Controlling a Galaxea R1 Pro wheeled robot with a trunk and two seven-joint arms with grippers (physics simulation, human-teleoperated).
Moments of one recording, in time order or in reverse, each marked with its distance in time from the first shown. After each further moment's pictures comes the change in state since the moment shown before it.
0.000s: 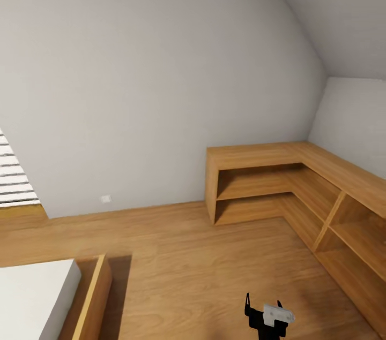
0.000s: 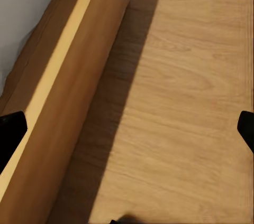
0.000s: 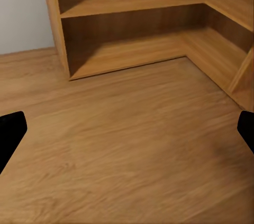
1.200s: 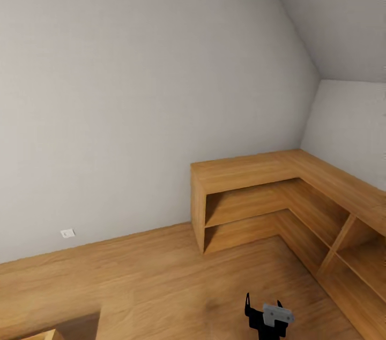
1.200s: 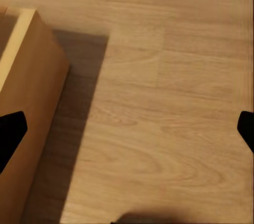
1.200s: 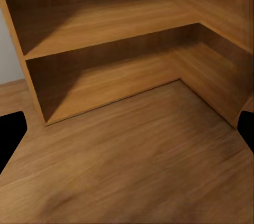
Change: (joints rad) left arm 0.000 0.001 0.000 0.001 0.002 0.000 -0.001; right arm 0.000 -0.001 0.000 0.000 0.000 0.001 0.001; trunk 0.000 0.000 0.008
